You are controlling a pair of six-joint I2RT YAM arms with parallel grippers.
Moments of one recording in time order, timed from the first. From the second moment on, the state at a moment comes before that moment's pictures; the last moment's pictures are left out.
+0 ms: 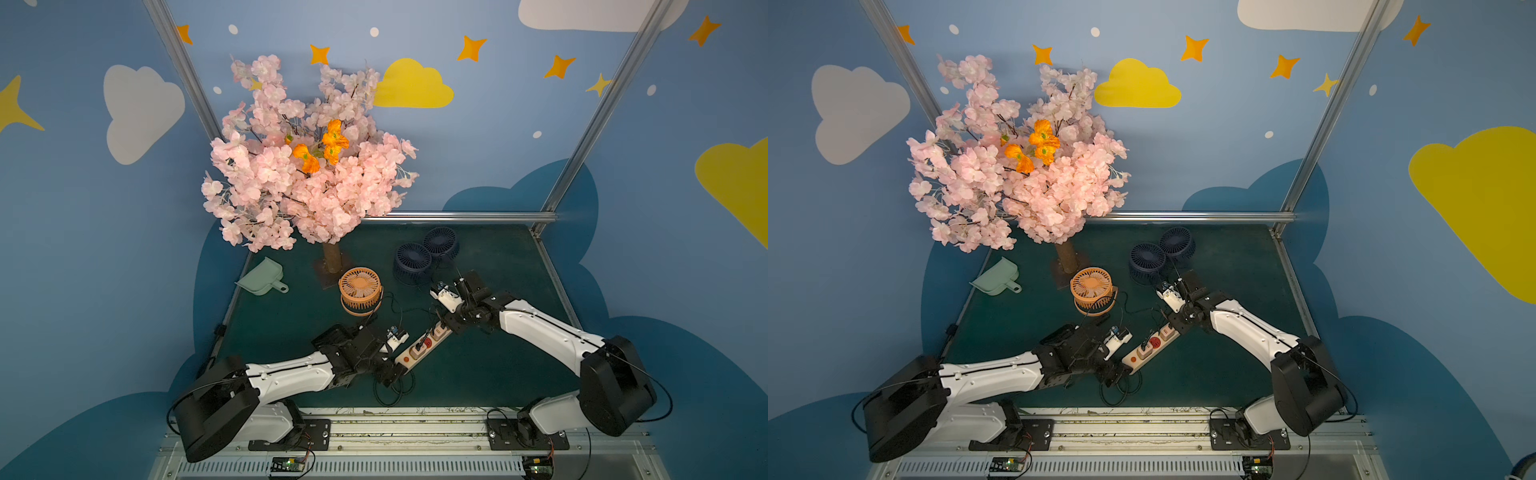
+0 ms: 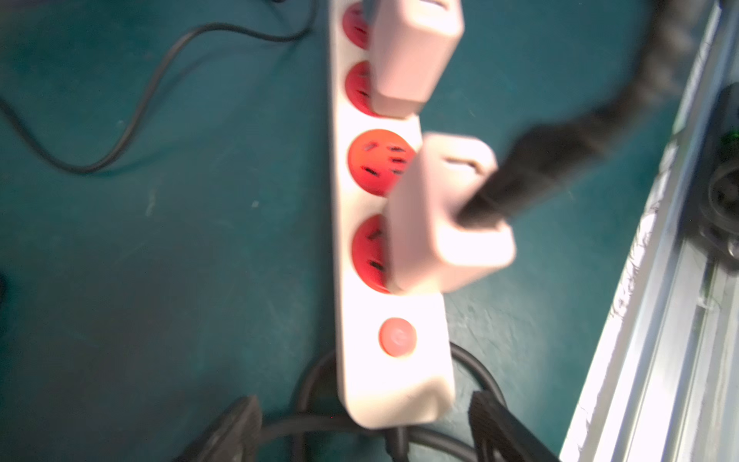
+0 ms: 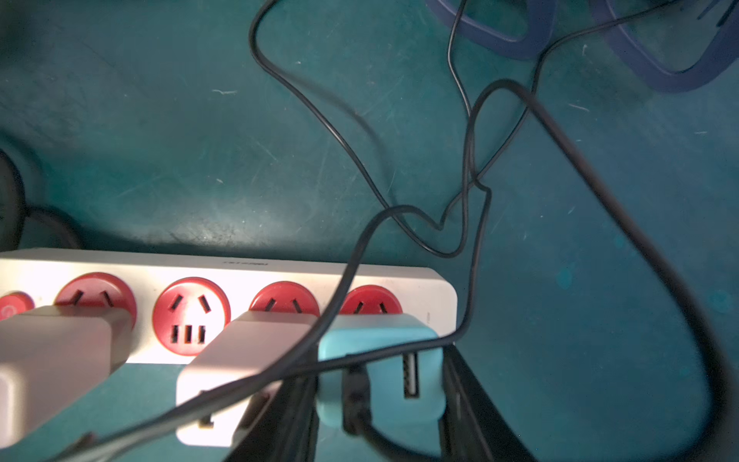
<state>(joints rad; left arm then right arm) -0.93 1.29 0.49 -0.01 0.12 -0.08 0.59 1.45 0.93 -0.59 -0.04 -0.26</state>
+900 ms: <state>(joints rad) -0.75 1.52 0.63 -0.09 -0.10 -0.01 0.68 1.50 0.96 -0.53 0.12 0.06</state>
